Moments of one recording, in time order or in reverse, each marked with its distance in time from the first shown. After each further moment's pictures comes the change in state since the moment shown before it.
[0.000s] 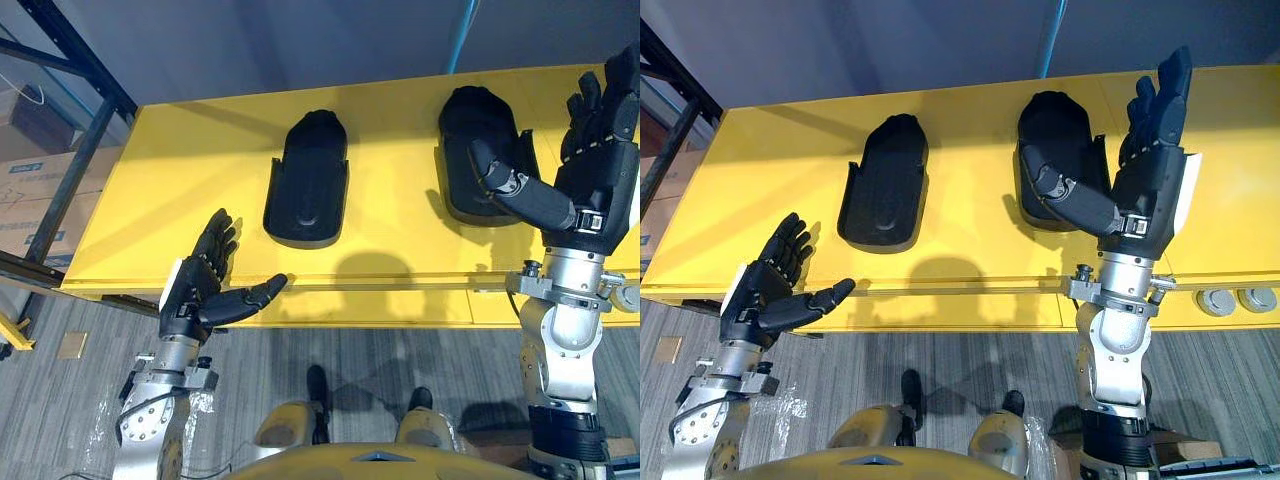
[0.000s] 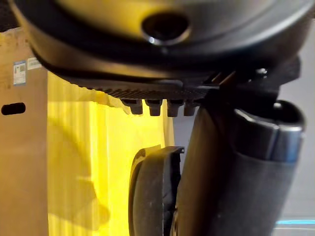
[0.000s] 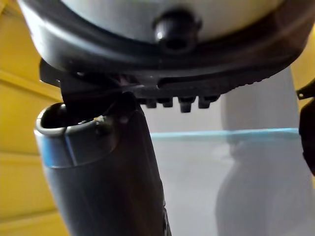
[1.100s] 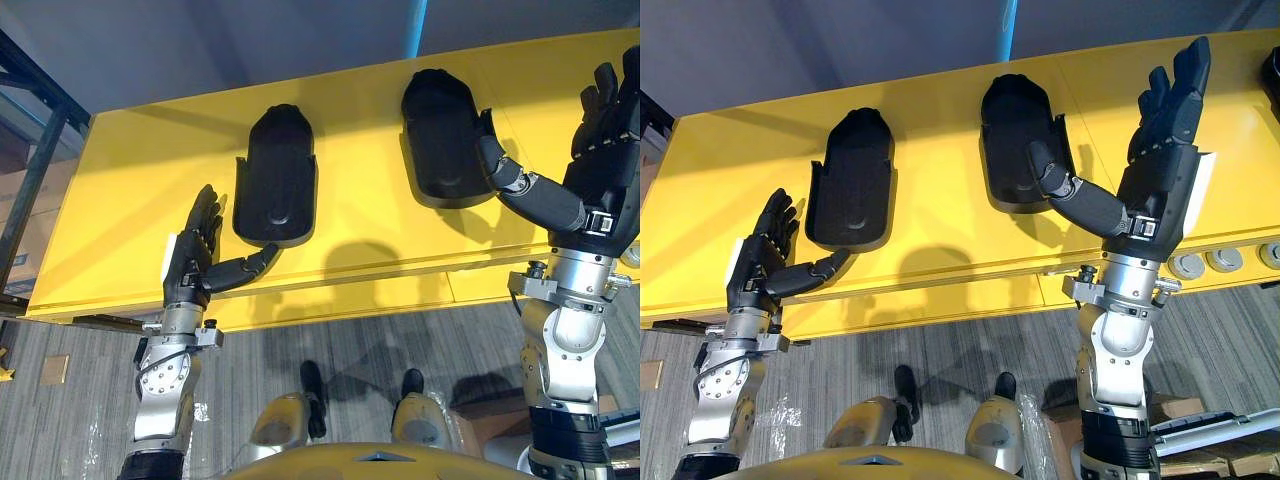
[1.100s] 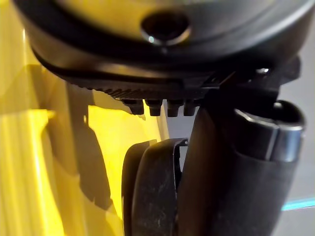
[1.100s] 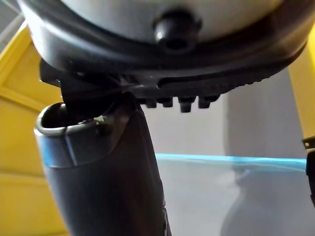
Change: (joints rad) left arm -0.231 0.037 -0.002 0.251 0.089 -0.096 0.131; right arm -0.006 0.000 -0.002 -0.011 0.007 -0.045 -0.011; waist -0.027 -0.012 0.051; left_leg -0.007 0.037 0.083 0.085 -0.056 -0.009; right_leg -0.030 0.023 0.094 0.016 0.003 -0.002
